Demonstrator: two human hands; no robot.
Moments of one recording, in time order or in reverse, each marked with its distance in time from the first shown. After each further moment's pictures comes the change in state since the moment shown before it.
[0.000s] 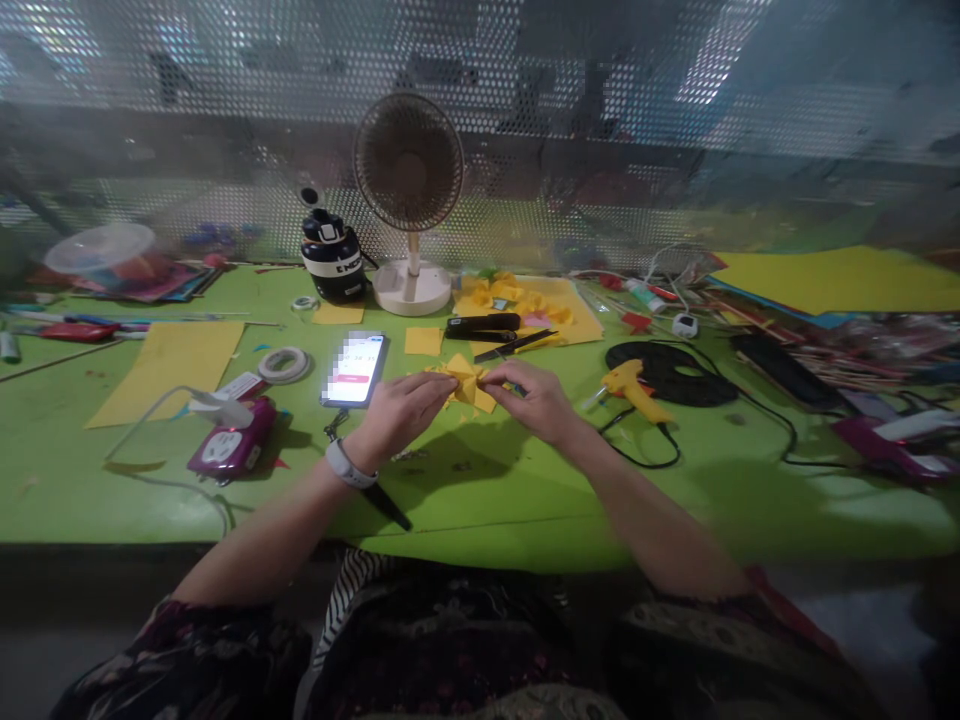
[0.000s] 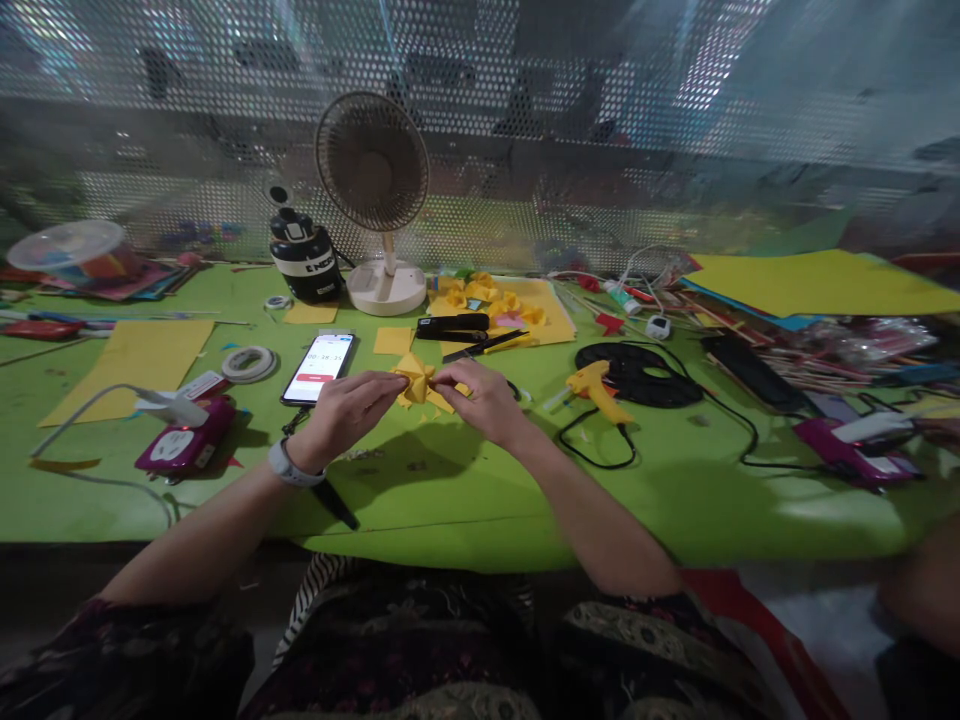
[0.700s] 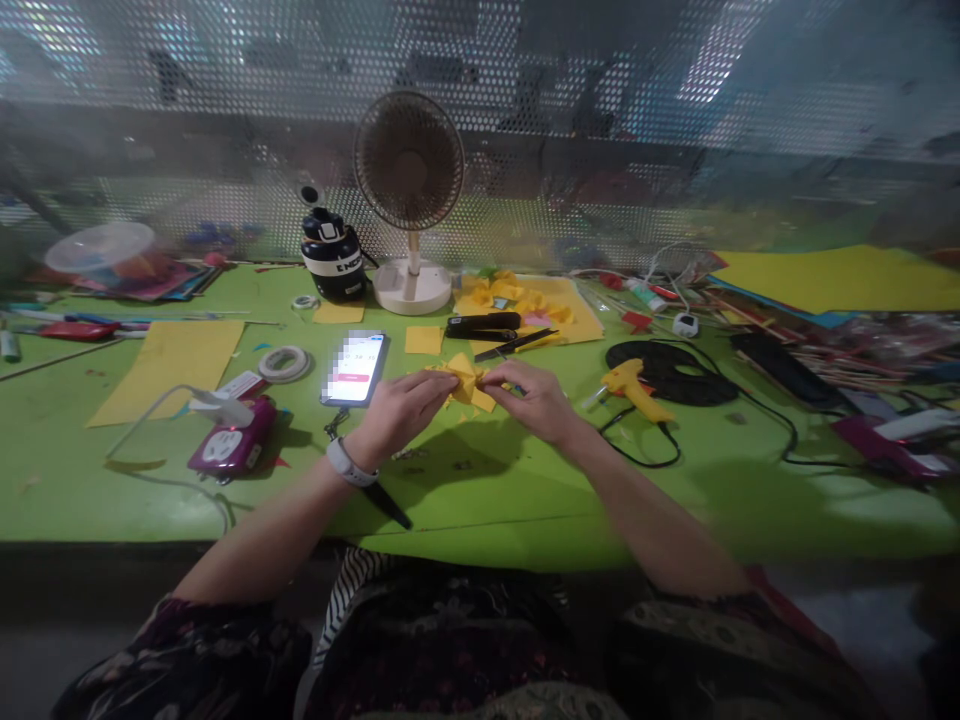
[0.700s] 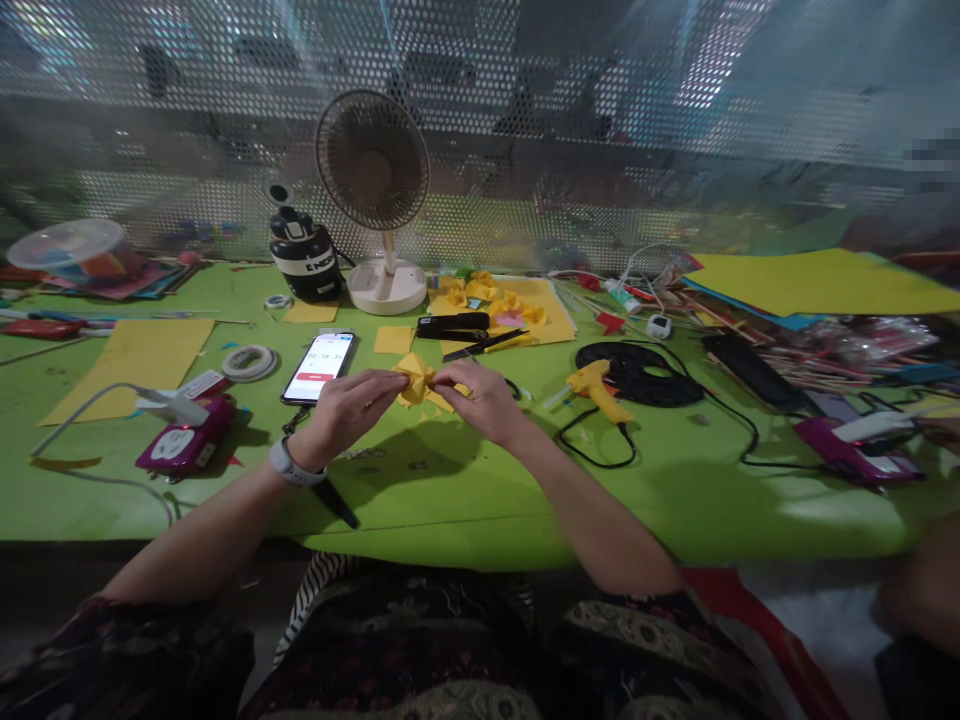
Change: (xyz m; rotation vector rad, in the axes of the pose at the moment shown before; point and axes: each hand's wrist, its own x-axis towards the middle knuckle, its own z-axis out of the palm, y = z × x) left_hand -0.001 -0.001 0.001 -0.057 0.031 0.008; right_hand -0.001 0.001 0.002 0.024 -0.014 -0.021
